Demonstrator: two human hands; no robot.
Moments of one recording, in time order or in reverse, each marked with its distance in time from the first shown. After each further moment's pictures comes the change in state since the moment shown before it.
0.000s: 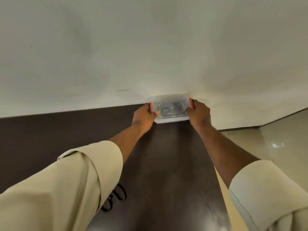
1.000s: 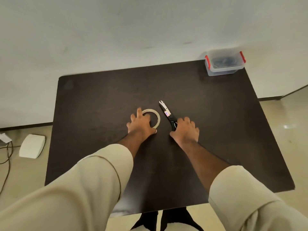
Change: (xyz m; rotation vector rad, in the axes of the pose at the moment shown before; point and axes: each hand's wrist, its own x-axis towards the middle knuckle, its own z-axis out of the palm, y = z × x) left_hand -0.214 -0.213 -0.185 0.769 -0.150 -0.061; right_hand -0.330 -0.100 0.193 -0.498 -0.236 -0.006
